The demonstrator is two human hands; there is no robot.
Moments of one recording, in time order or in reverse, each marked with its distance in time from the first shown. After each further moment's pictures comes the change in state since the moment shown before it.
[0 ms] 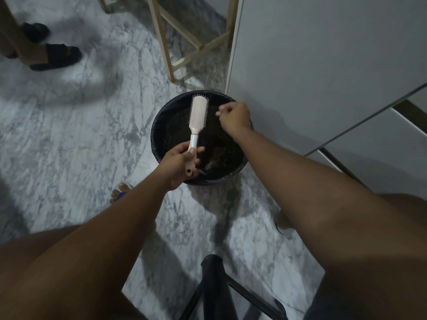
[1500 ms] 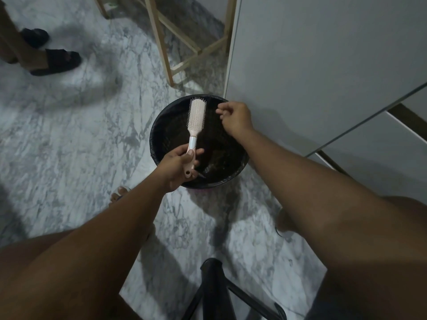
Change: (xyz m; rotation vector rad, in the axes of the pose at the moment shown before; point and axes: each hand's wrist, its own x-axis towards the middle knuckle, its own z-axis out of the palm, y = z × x) left_hand 0.002 0.005 0.000 -0.010 -0.024 -0.025; right_hand 0.008 0.001 -0.005 0.119 -0.068 0.017
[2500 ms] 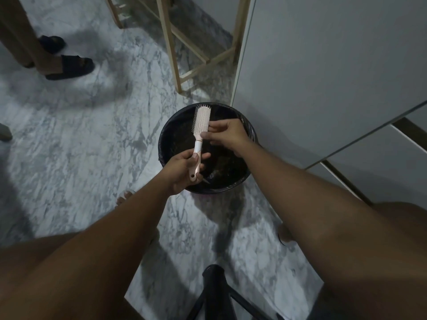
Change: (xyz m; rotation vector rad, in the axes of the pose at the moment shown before) left_hand -0.010 0.012 -0.001 -0.022 -0.032 -0.015; right_hand -0.033 -0.012 0.004 0.181 -0.382 0.091
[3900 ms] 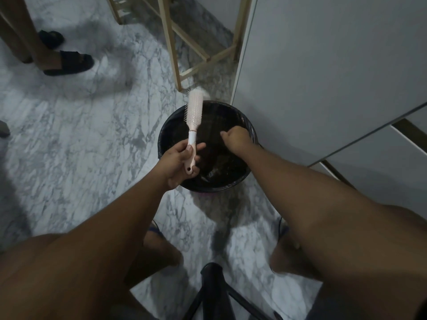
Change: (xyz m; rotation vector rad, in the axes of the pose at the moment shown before) left_hand -0.004 0.012 -0.005 -0.072 -0.044 0.062; right_hand 0.025 0.027 -0.013 -0.771 0.120 0.076
